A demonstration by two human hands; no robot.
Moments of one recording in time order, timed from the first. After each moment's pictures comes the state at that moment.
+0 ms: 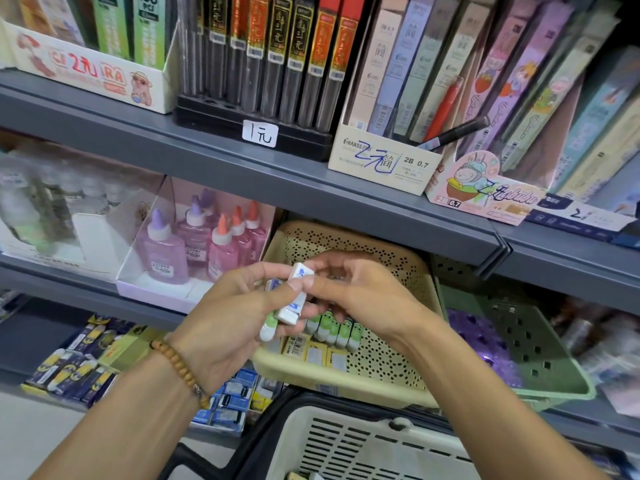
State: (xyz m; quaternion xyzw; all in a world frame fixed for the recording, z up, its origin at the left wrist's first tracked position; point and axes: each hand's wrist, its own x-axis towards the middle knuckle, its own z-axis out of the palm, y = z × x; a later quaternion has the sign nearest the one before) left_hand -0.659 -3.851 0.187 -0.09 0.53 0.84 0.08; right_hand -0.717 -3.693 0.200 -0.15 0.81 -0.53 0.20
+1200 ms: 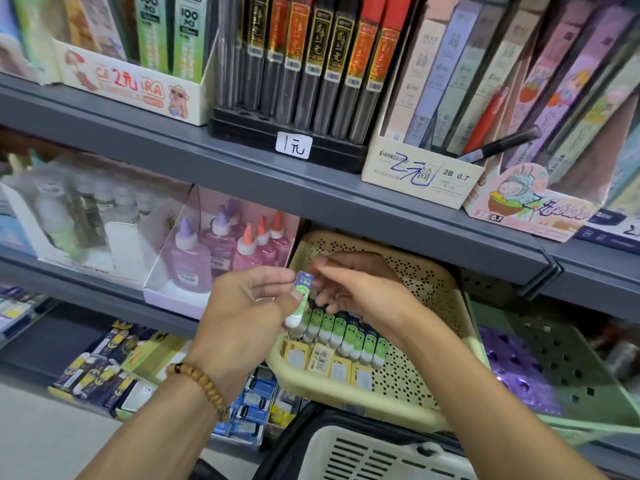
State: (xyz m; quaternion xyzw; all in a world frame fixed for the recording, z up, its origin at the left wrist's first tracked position) left_hand -0.665 -3.865 0.175 -0.16 0.63 0.76 -0.07; right_hand -0.749 -3.720 0.182 -0.13 0.76 -0.61 0.20
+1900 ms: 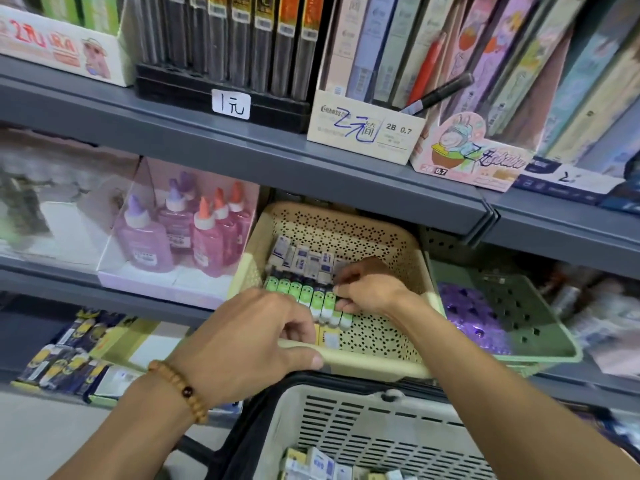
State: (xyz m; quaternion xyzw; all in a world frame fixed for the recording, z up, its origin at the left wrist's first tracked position) left_hand -0.647 -3.845 0.164 0.17 0.92 0.35 0.00; right_hand -0.764 -3.655 0.139 0.03 0.90 -0.39 0.20
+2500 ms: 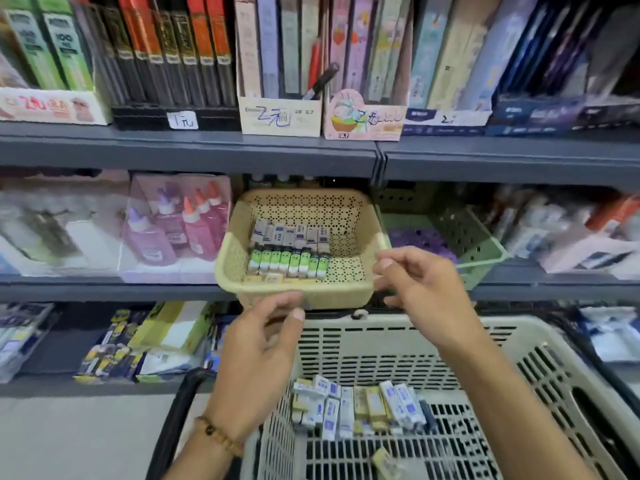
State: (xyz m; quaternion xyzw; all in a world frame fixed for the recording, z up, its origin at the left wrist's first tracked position) left_hand -0.549 -3.793 0.152 0.03 0.79 0.61 -0.09; right_hand -0.587 -3.589 0.185 0.02 0.80 -0.59 -0.08
